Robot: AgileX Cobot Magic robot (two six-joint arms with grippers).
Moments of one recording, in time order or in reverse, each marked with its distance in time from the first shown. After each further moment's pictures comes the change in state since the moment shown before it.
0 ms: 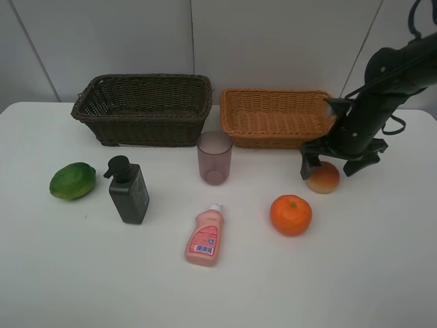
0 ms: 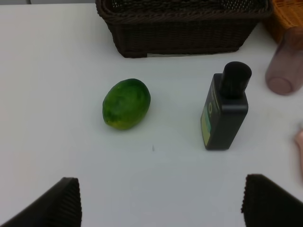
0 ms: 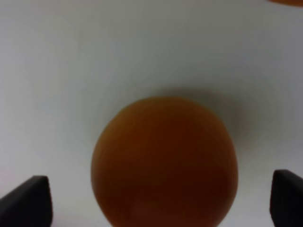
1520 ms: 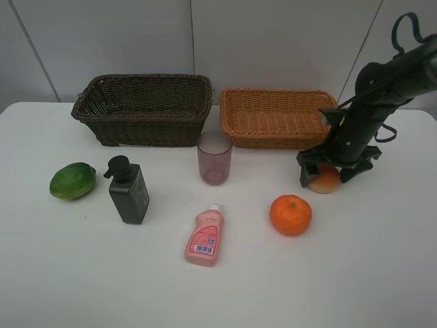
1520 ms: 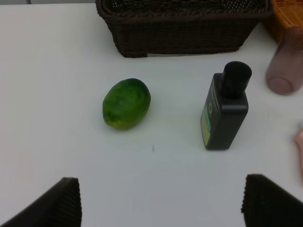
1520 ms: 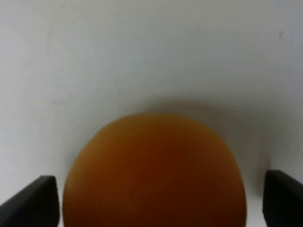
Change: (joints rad) left arm 0.000 0.000 0.000 0.000 0.000 0.000; right arm 0.000 0.072 -0.013 -0.023 -0.029 0.000
